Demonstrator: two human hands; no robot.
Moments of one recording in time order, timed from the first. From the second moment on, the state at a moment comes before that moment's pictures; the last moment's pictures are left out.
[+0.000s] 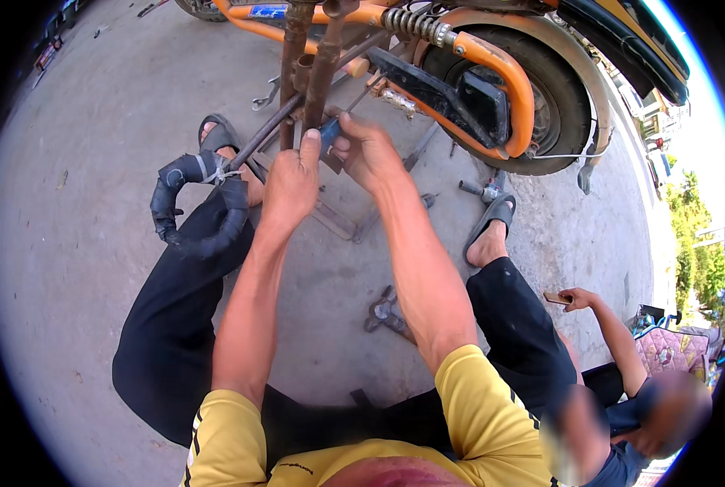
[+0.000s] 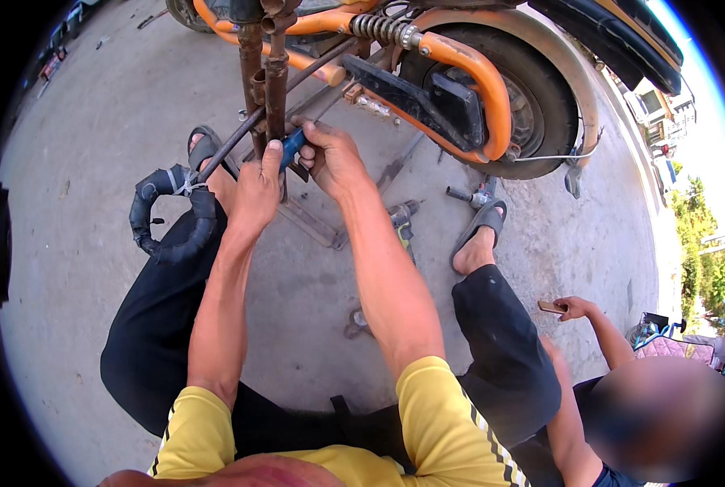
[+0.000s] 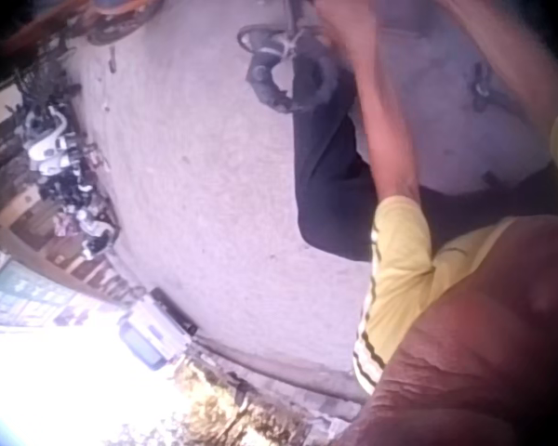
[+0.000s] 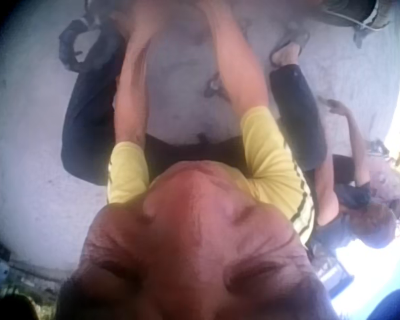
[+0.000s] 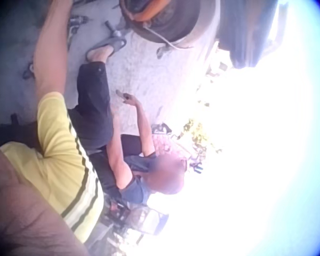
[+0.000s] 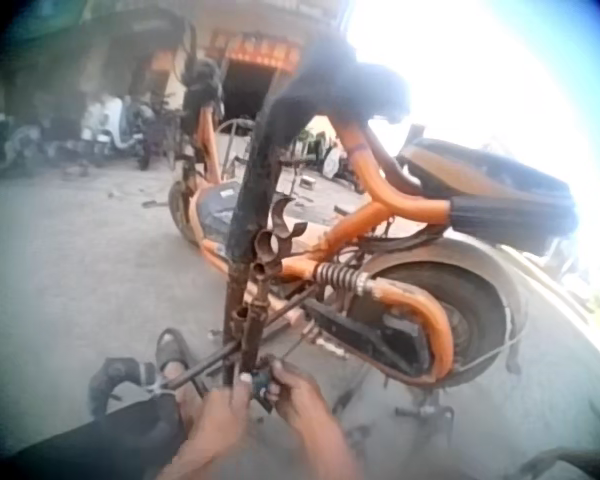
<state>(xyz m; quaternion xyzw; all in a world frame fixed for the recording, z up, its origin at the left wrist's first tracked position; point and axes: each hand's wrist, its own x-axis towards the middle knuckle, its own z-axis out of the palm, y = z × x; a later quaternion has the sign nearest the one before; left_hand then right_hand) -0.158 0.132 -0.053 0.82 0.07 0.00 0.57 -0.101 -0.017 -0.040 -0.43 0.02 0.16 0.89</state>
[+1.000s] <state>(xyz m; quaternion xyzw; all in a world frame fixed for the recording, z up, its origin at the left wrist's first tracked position) -0.179 0.111 -0.046 0.94 0.06 0.17 0.31 -0.090 -0.018 -0.043 -0.47 0.06 0.12 0.87</state>
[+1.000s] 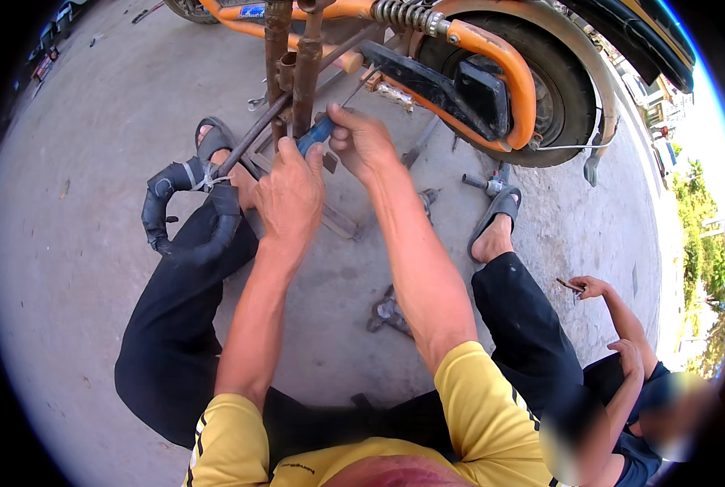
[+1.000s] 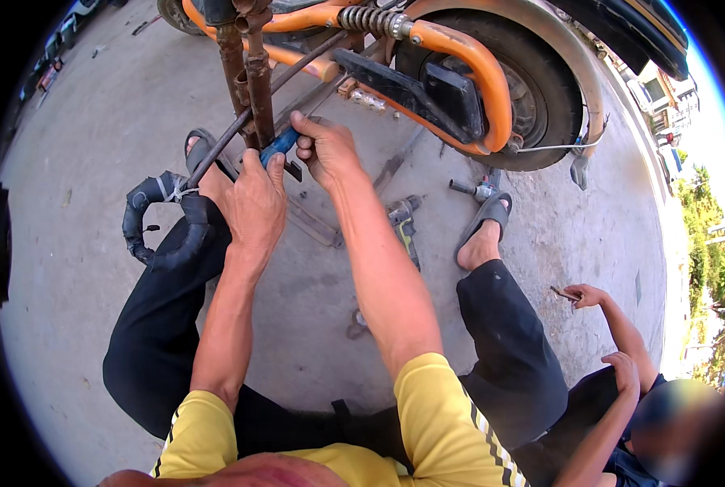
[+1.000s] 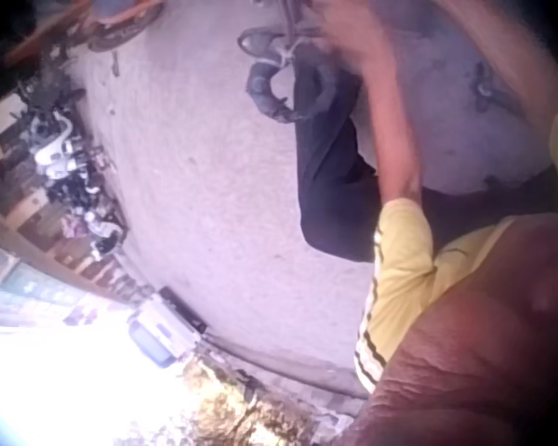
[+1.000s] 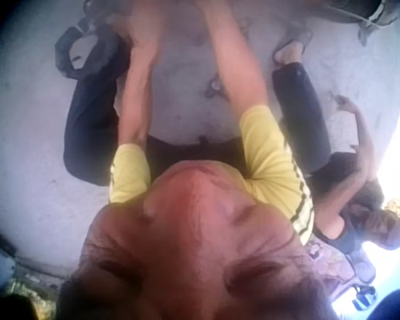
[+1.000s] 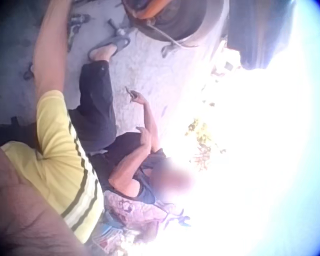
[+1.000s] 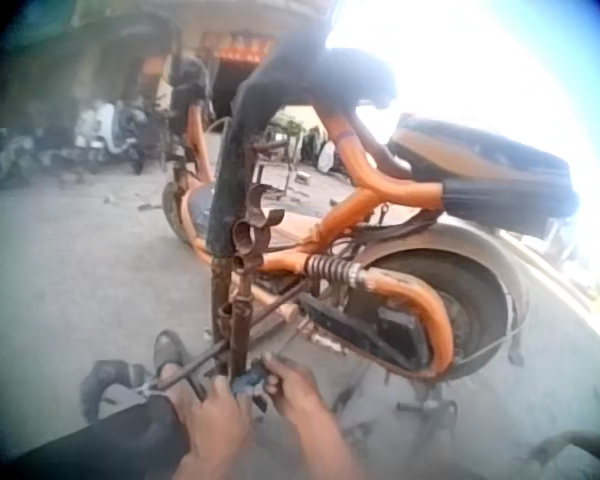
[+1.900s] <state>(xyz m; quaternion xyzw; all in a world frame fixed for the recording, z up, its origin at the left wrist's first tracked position) -0.162 0.124 -0.049 0.78 0.11 0.01 0.62 -0.094 -0.022 -0.043 -0.41 0.04 0.16 0.90</state>
